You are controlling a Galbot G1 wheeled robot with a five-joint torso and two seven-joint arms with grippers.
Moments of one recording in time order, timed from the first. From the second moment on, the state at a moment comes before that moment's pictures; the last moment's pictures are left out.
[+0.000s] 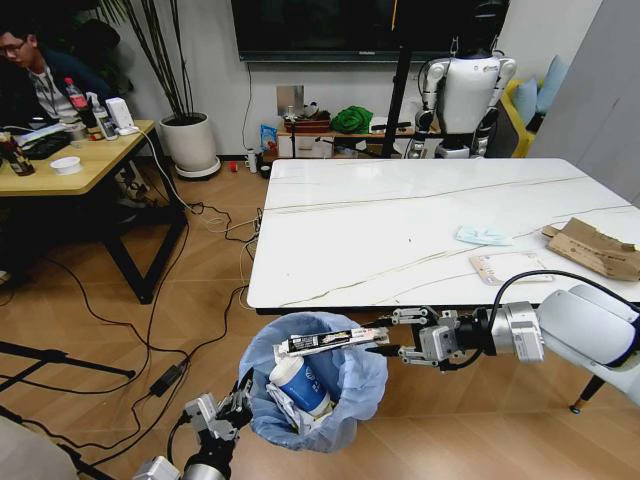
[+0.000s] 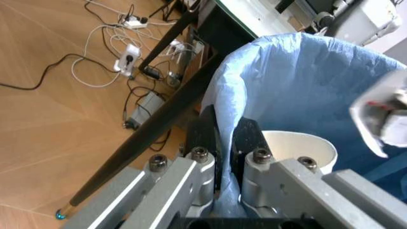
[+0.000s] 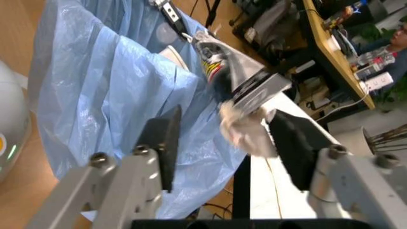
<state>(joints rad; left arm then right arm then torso) 1.89 -1.36 -0.40 -2.23 -0.74 0.03 -0.08 -0.96 0.31 0.14 2.12 0.29 0.24 -0.75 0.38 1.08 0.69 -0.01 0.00</state>
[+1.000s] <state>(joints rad) 1.90 -1.37 -0.42 -2.21 -0.72 0.02 -0.07 -1.06 0.60 0.44 1.94 0.82 0.13 -0.31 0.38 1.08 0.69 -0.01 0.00</state>
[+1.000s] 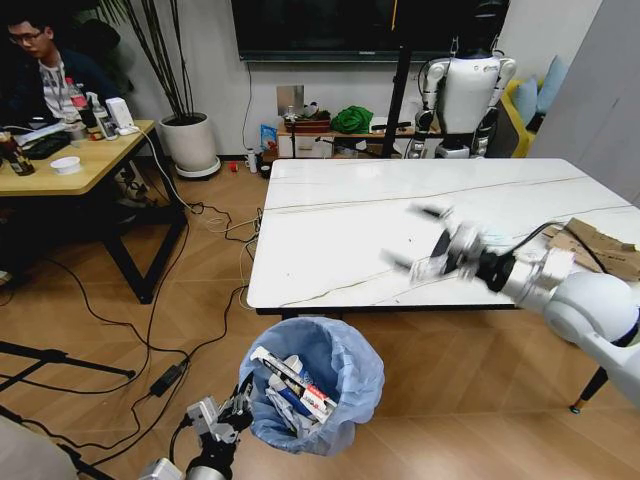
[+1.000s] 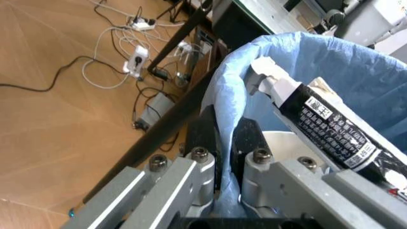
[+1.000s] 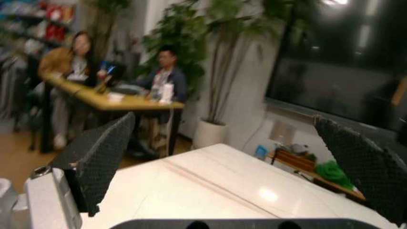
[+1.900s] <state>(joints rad) 1.88 -1.36 -0.45 -2.20 -0.73 0.02 -0.07 -1.52 1.01 1.06 1.81 0.78 0.18 -0.49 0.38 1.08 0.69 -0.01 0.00</state>
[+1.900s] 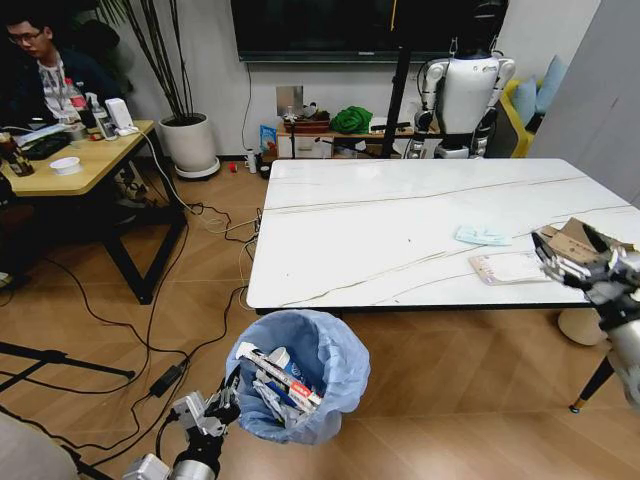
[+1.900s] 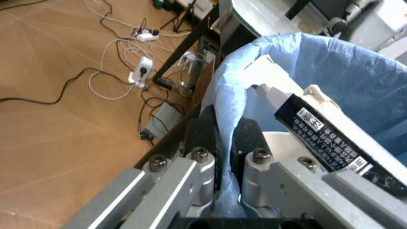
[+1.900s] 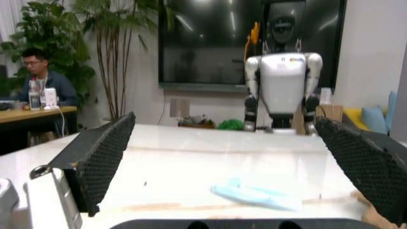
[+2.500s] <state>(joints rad) 1.90 -1.34 -0.45 -2.21 -0.73 0.02 -0.07 -1.58 1.09 1.00 1.77 0.70 0.21 -0.53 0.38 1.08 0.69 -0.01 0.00</state>
